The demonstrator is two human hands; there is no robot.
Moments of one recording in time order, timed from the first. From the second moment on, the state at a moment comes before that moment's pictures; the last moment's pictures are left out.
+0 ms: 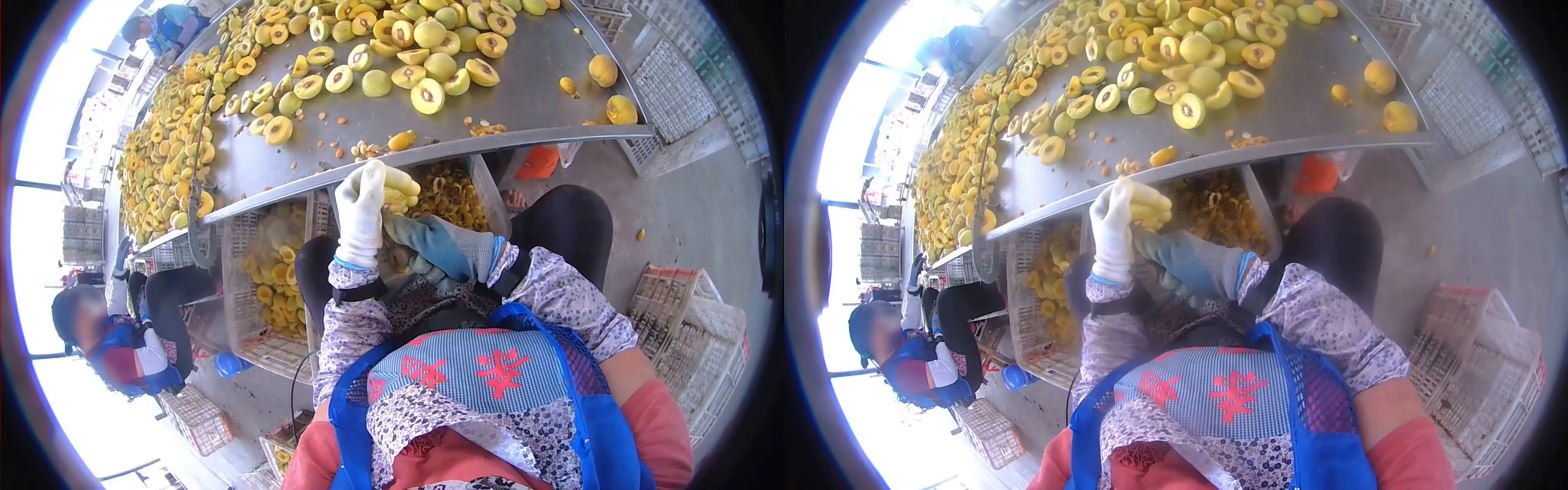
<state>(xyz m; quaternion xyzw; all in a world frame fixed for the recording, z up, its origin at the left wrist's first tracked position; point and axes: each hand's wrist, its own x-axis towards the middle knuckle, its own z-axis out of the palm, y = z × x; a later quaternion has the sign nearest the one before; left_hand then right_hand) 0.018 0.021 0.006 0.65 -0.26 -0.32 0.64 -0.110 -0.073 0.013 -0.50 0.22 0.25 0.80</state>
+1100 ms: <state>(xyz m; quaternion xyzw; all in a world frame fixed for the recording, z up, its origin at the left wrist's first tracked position) 0.067 -0.047 0.029 0.86 -0.34 0.00 0.38 -0.112 -0.087 -0.013 -0.34 0.23 -0.09 0.91</state>
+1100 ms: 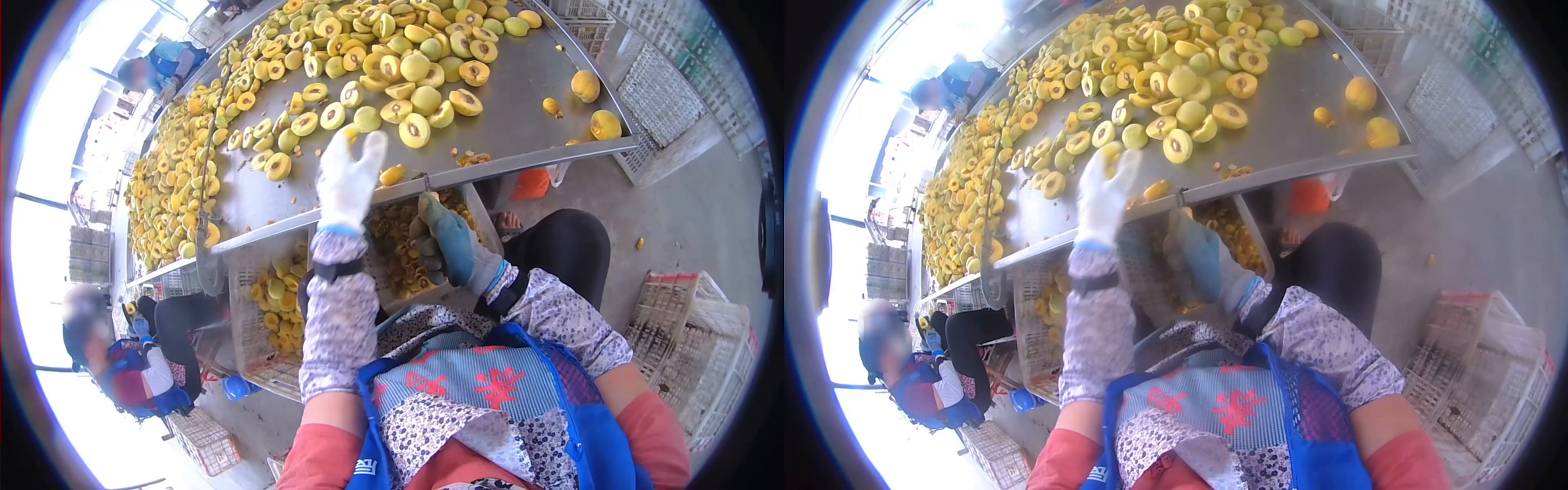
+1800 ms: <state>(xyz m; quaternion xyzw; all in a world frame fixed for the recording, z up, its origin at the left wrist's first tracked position) 0.025 -0.015 0.018 0.52 -0.26 -0.30 0.76 -0.087 -0.086 -0.033 -0.66 0.17 -0.32 0.66</state>
